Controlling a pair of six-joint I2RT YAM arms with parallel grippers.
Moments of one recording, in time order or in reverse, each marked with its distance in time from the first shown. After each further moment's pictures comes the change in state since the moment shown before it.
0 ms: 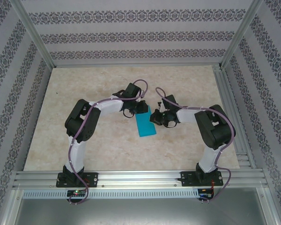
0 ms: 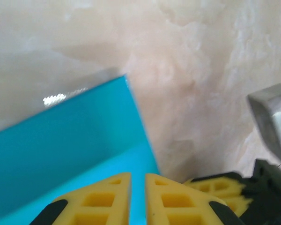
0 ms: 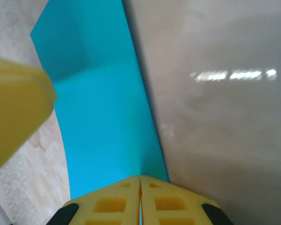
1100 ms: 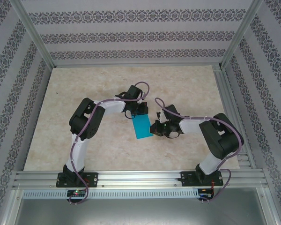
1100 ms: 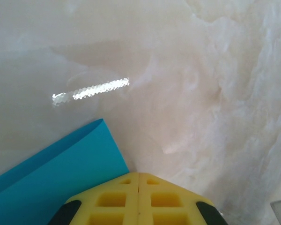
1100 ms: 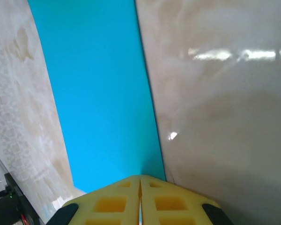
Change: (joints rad) left arm -0.002 0.076 0.003 0.055 -0.005 -0.002; right arm 0.068 -0.158 -0.213 0.025 -0.060 -0.018
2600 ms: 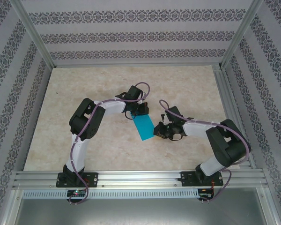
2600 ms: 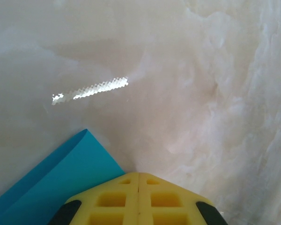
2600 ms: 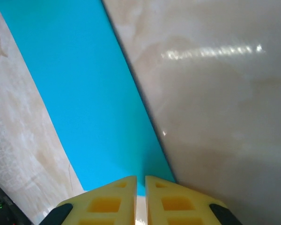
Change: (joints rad) left arm -0.005 -0.003 -0.006 0.009 0.003 0.003; right arm -0.010 -0.116 -0.027 -0.129 0.085 0.042
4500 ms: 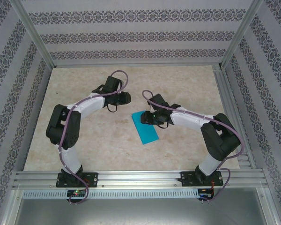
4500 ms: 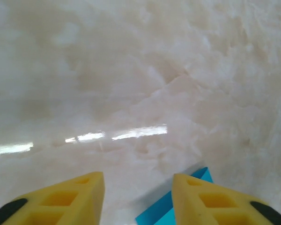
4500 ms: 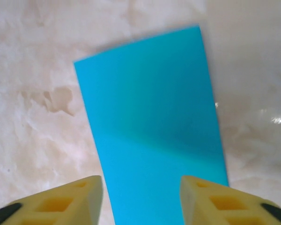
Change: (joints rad) left arm 0.202 -0.338 -0.171 -0.094 -0.213 0.074; right arm 0.162 0.130 0.399 -0.207 0.327 -0.166
